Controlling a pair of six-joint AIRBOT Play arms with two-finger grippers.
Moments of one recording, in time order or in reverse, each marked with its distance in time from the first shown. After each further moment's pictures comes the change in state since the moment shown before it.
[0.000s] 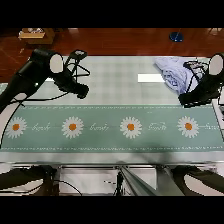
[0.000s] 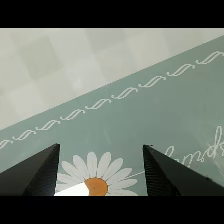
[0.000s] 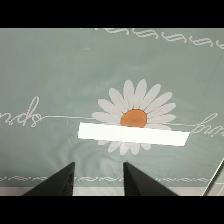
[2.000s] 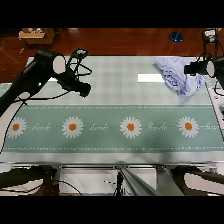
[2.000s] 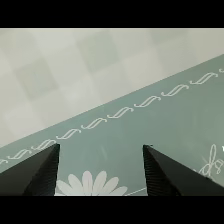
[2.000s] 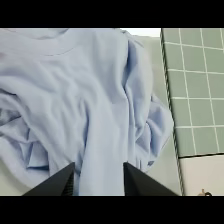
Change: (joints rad) left arm 0.001 -0.018 0.000 -0.026 0.071 0.000; right arm -0.143 -0.175 0.001 -0.287 -0.910 0.265
